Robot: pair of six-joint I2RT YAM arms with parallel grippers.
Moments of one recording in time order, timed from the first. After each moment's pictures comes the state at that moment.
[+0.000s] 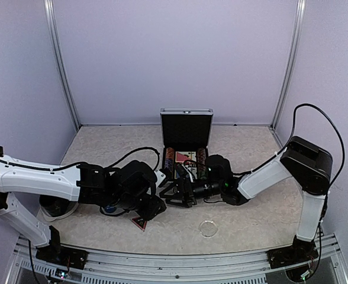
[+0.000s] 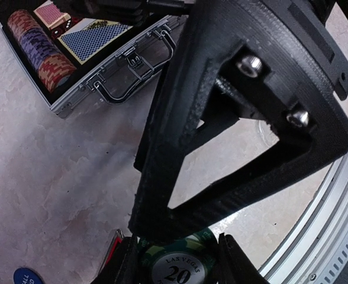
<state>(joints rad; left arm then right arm) -1.20 1.46 0.99 -0.45 -0.20 -0.36 0.89 1.92 0.84 0.79 -0.76 1.04</state>
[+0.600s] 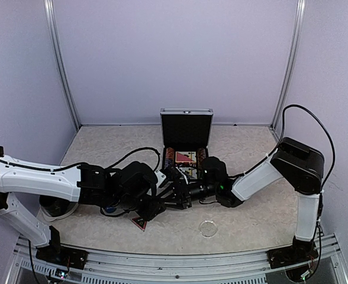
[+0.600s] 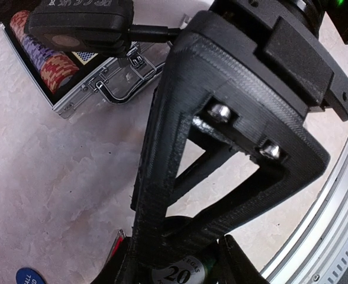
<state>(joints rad) -1.21 1.46 0.99 -0.45 -0.22 -0.35 0.92 2.00 0.88 0.91 -0.84 1.14</state>
